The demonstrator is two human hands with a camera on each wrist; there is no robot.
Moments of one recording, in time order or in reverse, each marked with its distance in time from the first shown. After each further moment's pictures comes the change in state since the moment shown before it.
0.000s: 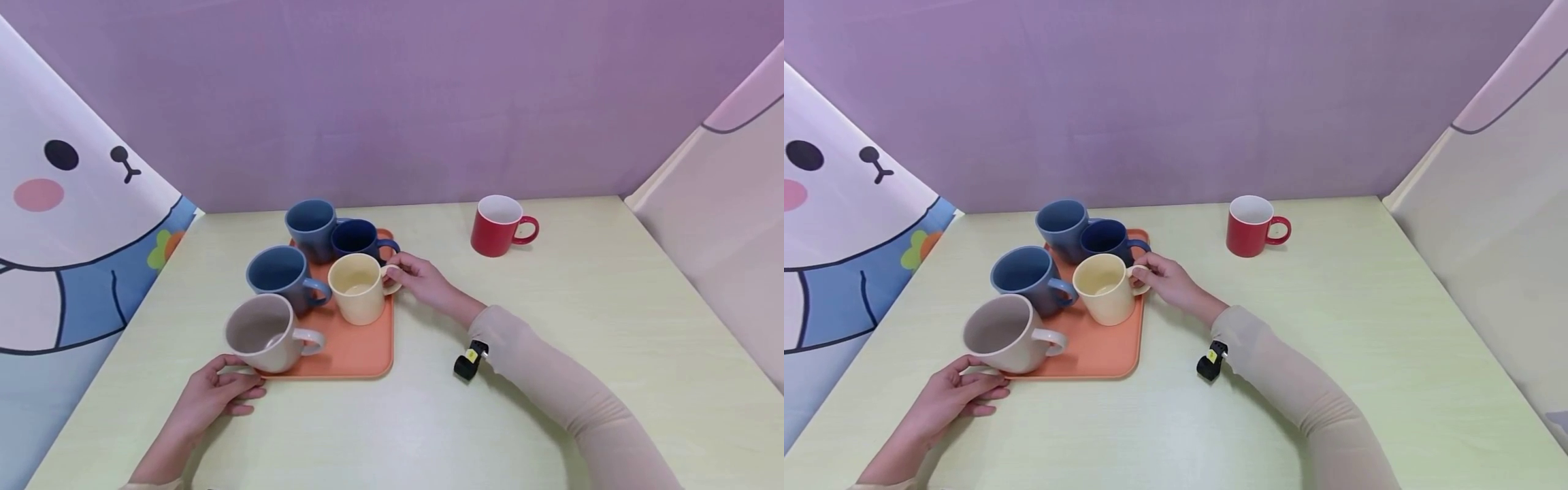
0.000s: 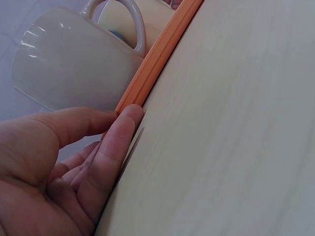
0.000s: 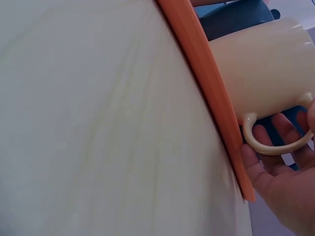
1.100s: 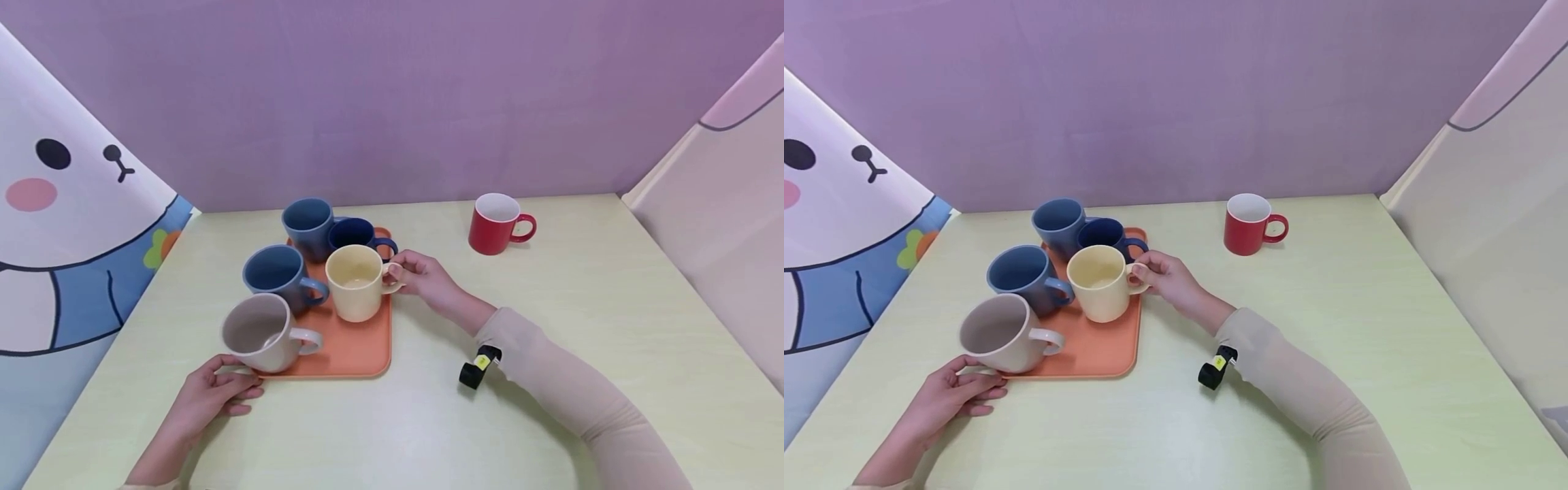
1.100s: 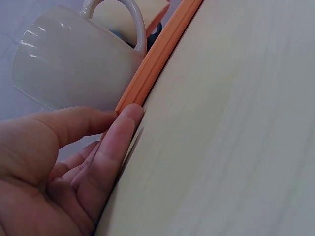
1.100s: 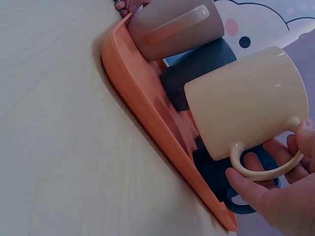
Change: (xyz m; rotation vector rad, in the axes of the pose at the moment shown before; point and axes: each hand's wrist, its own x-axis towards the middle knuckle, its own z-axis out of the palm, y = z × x) left_hand 0.002 -0.003 -0.002 -0.043 -0.010 0.005; right_hand -0.016 -0.031 0.002 0.151 0.059 0.169
